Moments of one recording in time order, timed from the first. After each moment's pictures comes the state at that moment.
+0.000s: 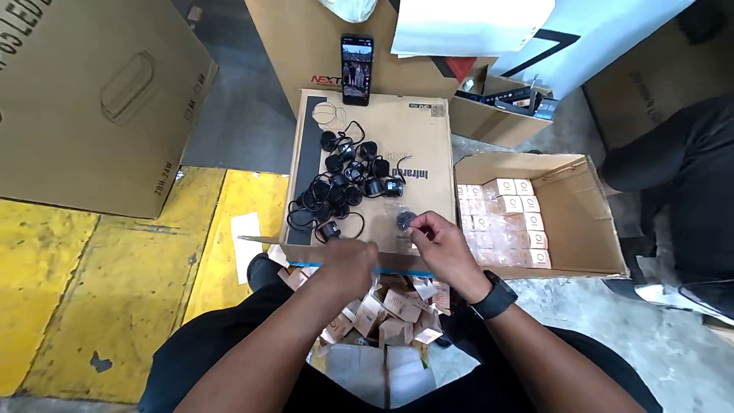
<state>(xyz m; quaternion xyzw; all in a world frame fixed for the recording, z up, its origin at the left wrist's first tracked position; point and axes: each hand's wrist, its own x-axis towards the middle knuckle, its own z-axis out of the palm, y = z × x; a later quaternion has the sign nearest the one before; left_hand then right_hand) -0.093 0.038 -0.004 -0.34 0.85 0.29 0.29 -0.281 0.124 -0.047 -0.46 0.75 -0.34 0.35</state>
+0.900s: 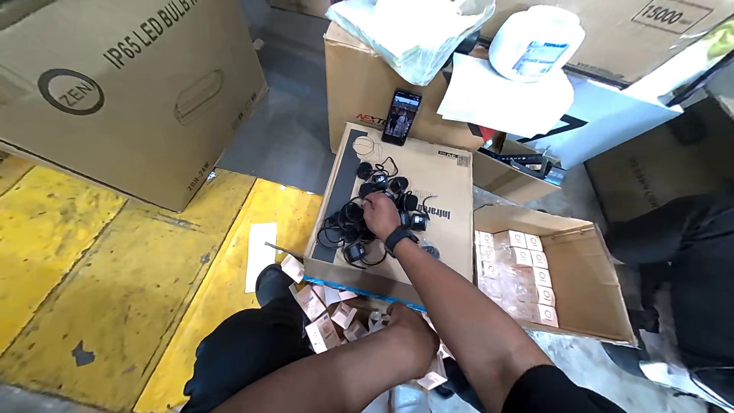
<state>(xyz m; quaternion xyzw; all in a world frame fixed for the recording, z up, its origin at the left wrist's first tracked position) -0.109 0.099 0.009 -0.15 0.85 0.31 0.41 -0.182 -0.064 -0.085 -0.55 0.76 -0.17 0.29</state>
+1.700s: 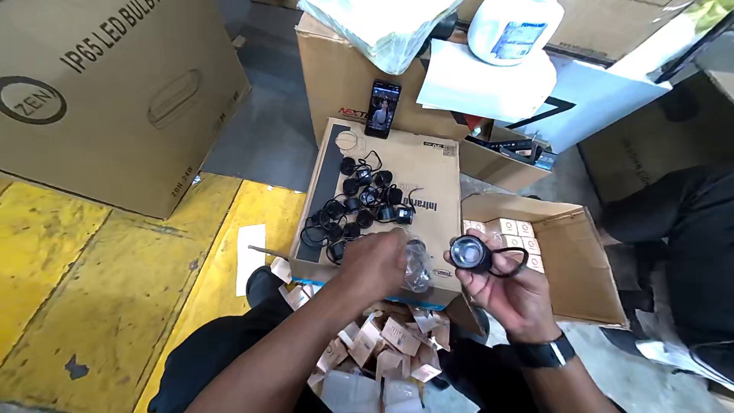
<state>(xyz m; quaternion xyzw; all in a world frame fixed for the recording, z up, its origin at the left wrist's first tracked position) -0.094 0.019 0.030 -0.41 0.82 0.39 0.01 -0.321 0.147 -0.009 -0.14 0.32 -0.68 0.64</state>
